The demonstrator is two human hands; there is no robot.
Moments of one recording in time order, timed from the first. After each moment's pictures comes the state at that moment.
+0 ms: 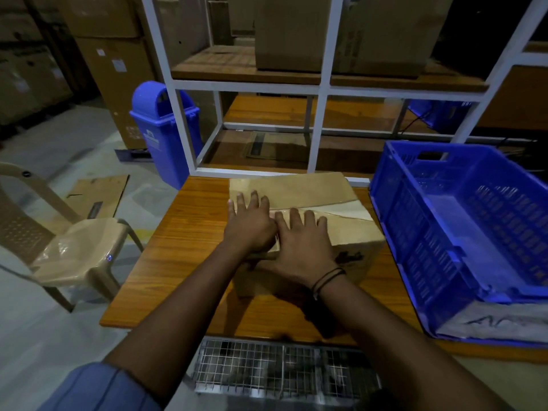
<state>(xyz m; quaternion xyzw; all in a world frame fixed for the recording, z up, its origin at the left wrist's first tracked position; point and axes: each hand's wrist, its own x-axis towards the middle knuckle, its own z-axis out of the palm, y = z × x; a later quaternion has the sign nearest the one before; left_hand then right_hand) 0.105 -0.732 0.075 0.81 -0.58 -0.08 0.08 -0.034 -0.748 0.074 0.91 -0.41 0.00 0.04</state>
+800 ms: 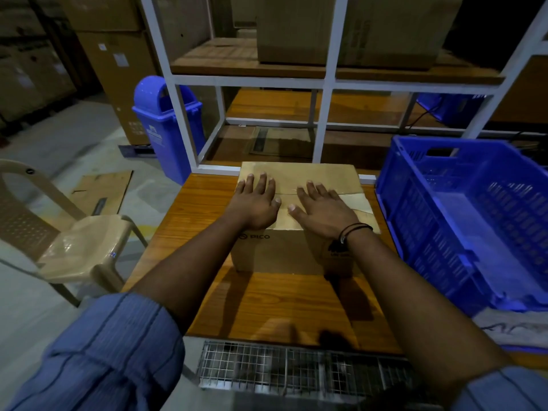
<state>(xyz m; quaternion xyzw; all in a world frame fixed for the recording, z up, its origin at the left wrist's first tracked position) 0.145 -0.781 0.074 0.76 -0.64 -0.07 0.01 -0.041 -0.857 0.075 0.91 -0.40 -0.03 -0.07</state>
